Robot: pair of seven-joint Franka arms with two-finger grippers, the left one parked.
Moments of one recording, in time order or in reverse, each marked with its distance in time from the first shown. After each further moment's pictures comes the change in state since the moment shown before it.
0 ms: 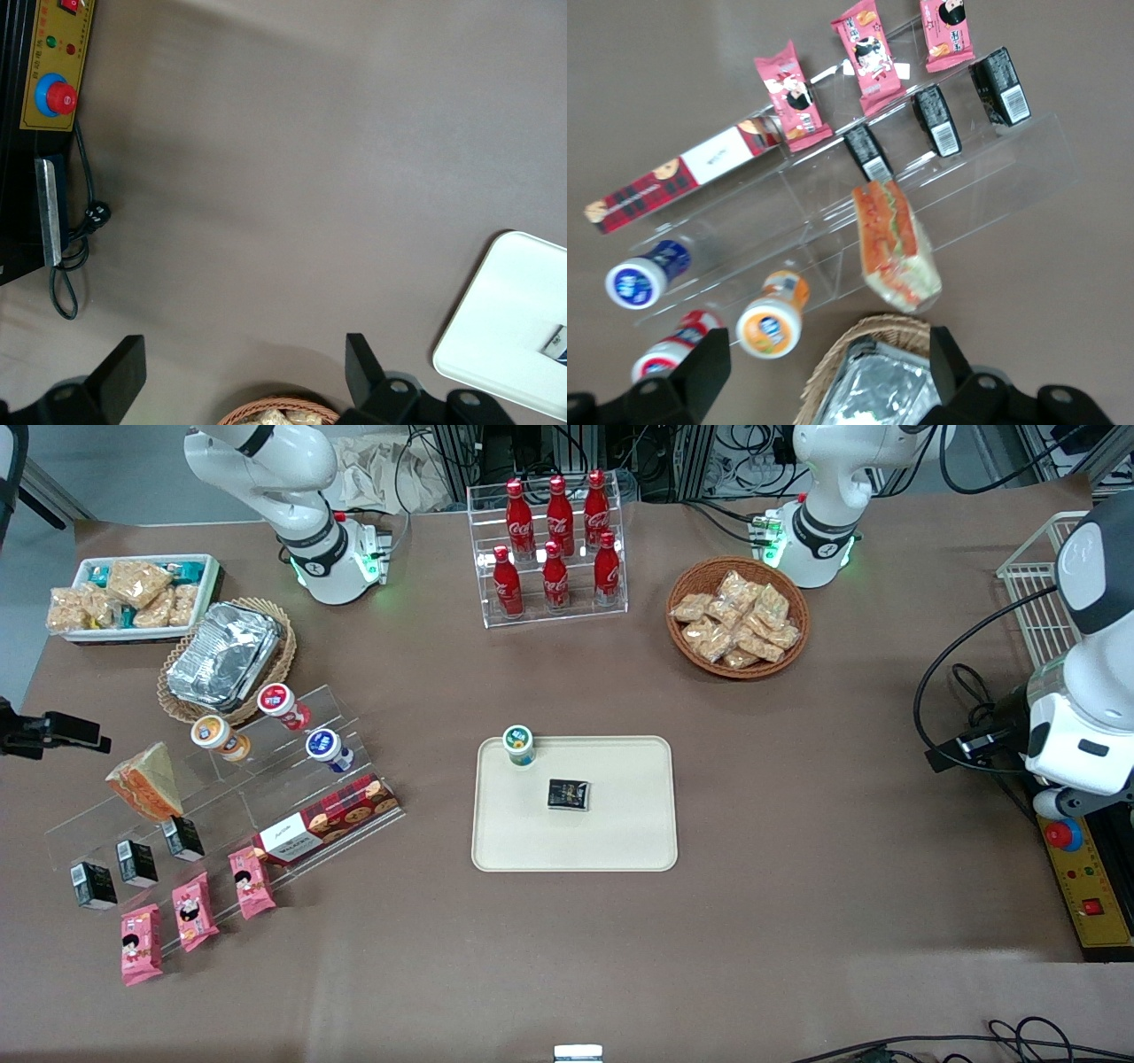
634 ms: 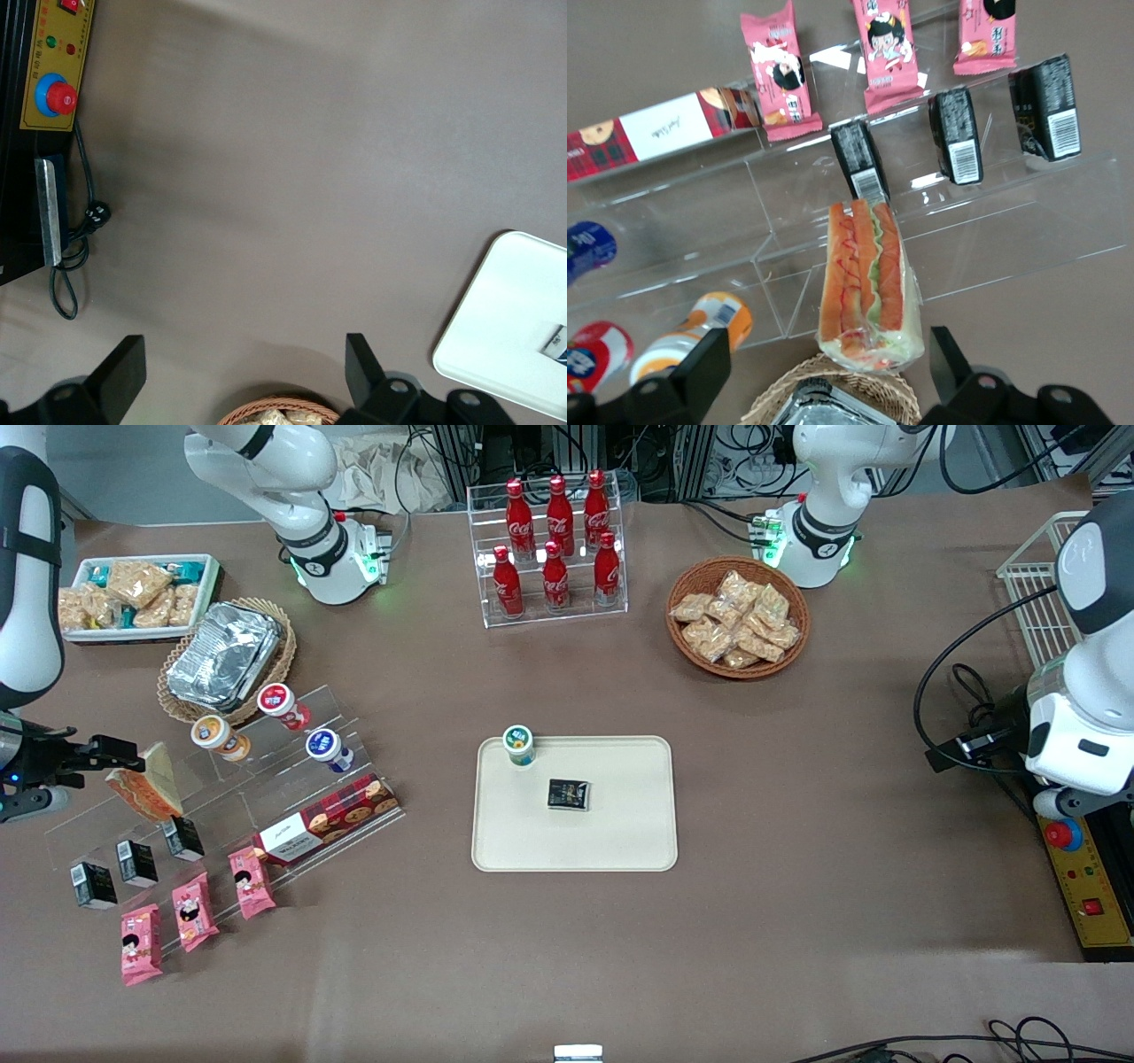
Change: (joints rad) arm -0.004 0.032 -0.023 -0.170 0.000 0.193 -0.208
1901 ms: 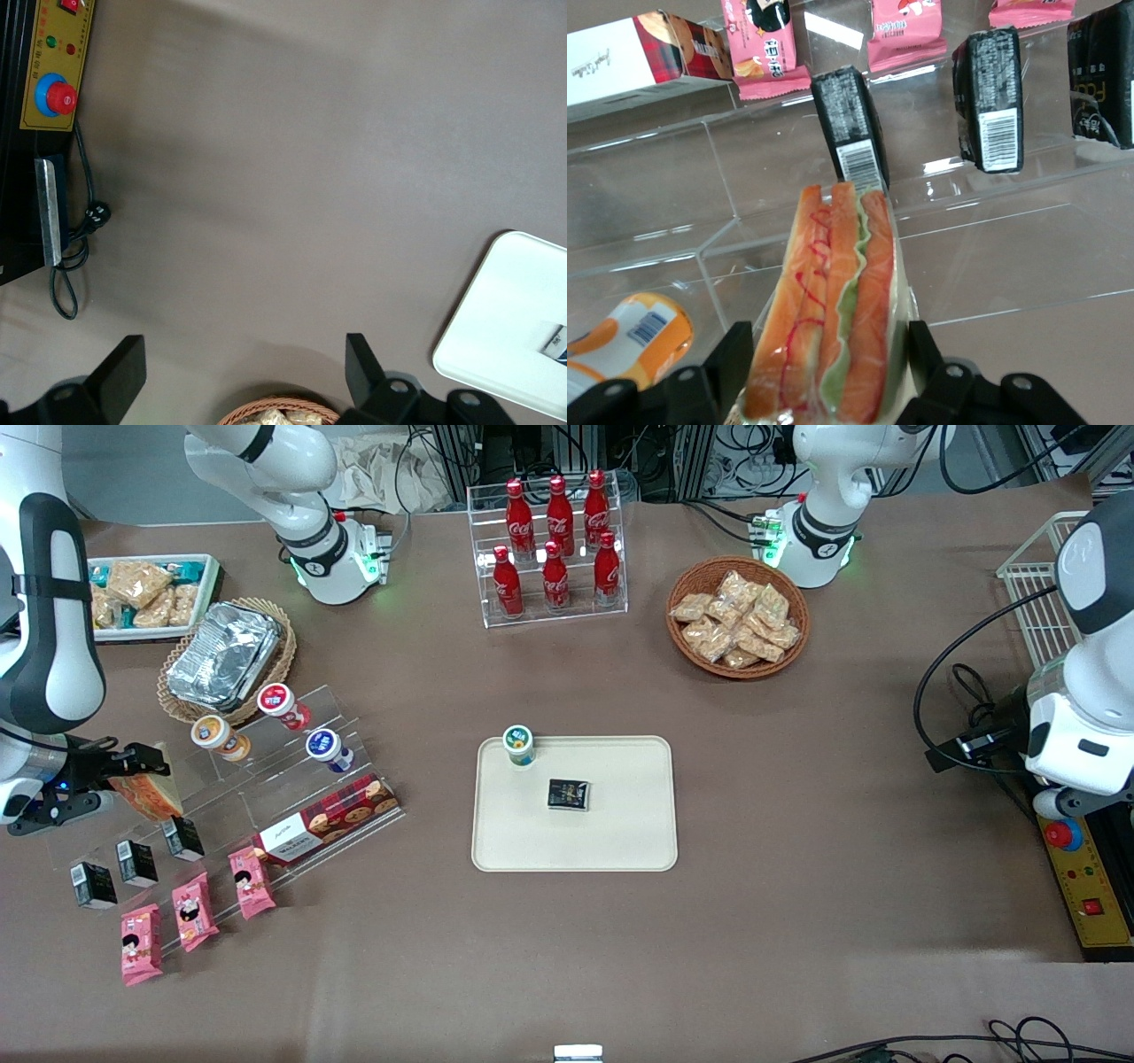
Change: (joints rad) arm -0.012 0.053 -0.018 -0.101 0.000 0.116 -0.099
